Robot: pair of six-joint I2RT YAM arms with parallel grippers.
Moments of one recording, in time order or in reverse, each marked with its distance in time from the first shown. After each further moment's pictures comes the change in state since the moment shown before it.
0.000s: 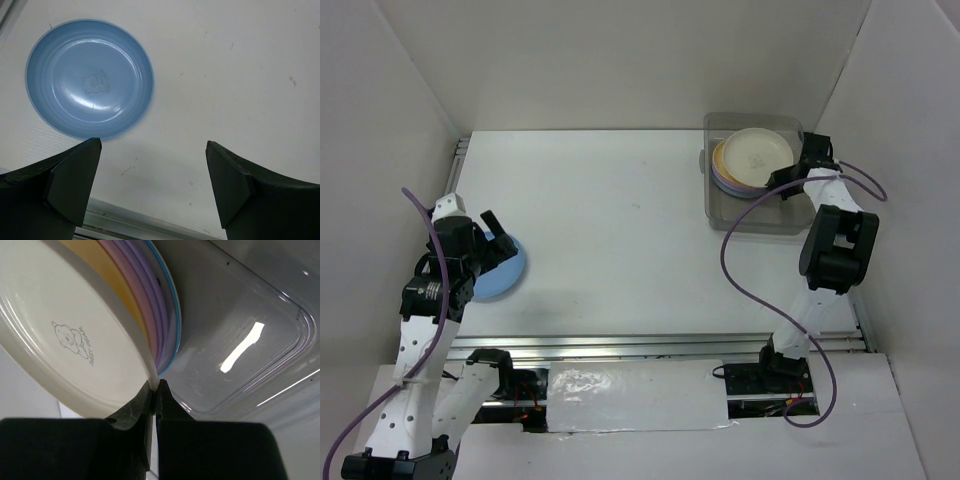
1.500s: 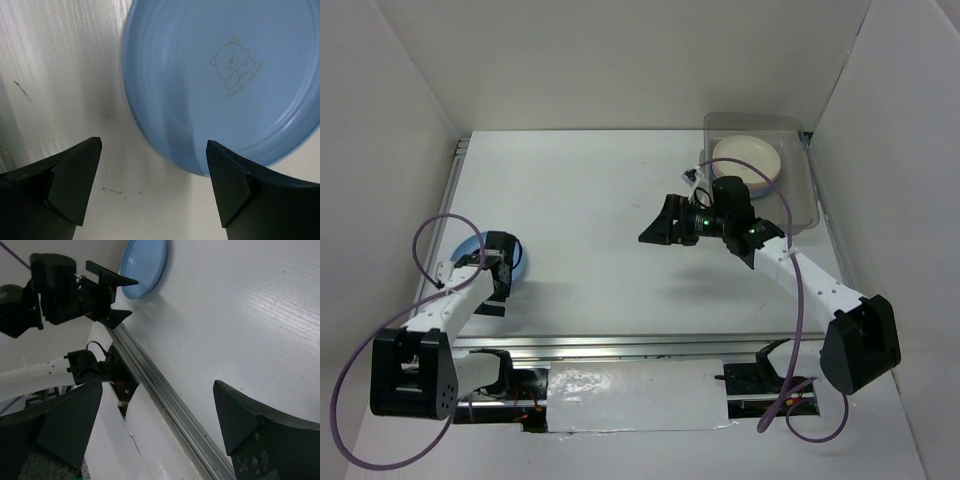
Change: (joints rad) left arm 0.010 0.412 -0.309 0.030 -0.299 -1.082; right arm 0.694 -0.651 -0.585 0.351 -0.573 -0.469
